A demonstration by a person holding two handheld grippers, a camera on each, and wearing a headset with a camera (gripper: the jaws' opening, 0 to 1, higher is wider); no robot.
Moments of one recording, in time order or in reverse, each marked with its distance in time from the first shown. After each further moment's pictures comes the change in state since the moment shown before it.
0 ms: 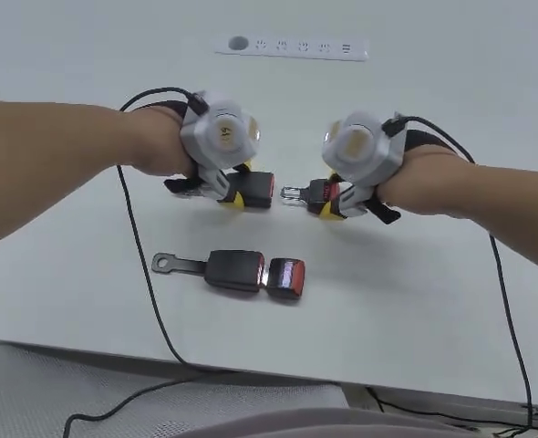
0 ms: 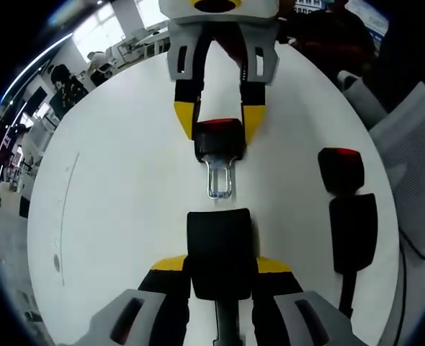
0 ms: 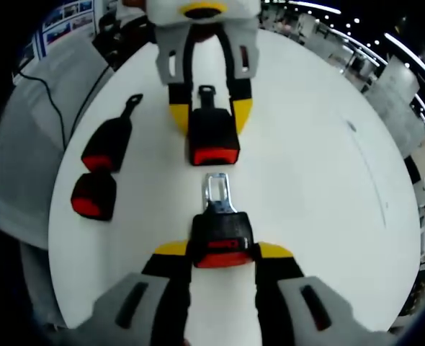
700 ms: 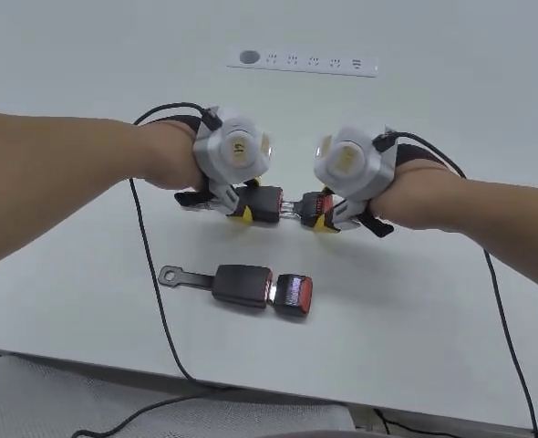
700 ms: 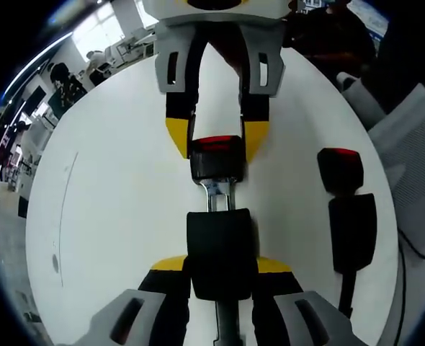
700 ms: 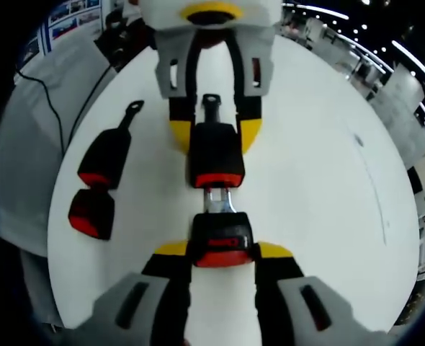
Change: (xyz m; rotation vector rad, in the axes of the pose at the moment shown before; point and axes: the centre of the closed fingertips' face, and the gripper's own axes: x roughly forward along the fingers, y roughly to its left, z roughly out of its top) left arm 0.003 0.001 0.000 0.000 -0.001 -0.011; right arm 0.008 -0.001 0.016 -0.037 -0.009 0.013
